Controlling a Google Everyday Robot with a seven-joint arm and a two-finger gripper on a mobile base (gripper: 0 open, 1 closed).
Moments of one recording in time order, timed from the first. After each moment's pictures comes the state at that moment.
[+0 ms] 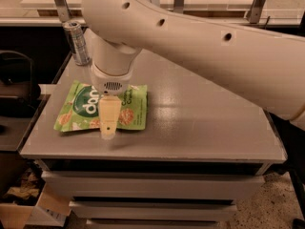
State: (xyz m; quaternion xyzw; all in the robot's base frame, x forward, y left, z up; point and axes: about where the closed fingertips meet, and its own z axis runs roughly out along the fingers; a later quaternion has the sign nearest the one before) arm 0.504 0.121 0.845 -0.77 0.62 0.06 0.15
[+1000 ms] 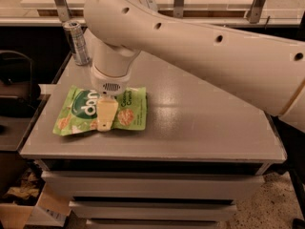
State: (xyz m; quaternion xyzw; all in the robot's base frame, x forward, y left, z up) arm 0.513 0.128 0.830 -0.76 0.63 0.08 0.15
